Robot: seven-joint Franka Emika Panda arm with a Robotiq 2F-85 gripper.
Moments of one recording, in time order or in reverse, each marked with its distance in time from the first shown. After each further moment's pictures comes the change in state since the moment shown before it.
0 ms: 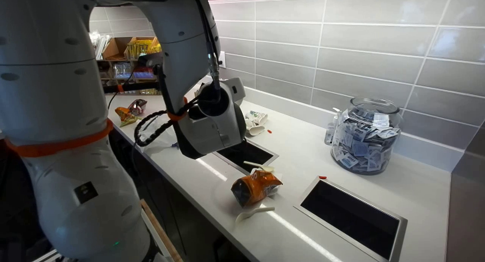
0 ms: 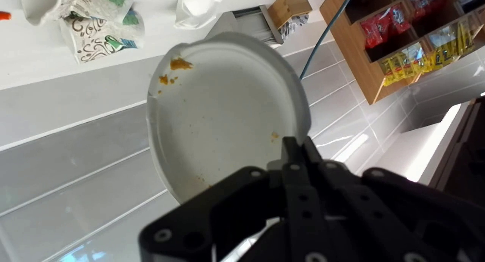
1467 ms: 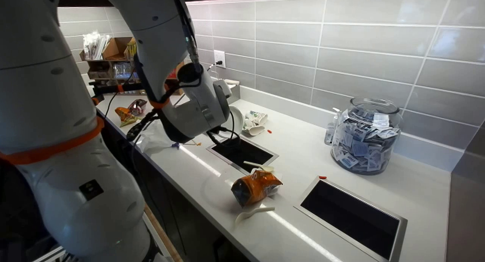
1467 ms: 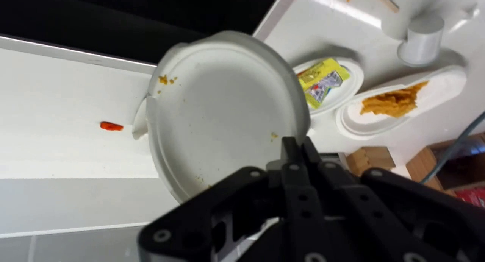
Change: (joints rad) arm 0.060 -0.127 0.130 0.001 0.047 -0.669 0.004
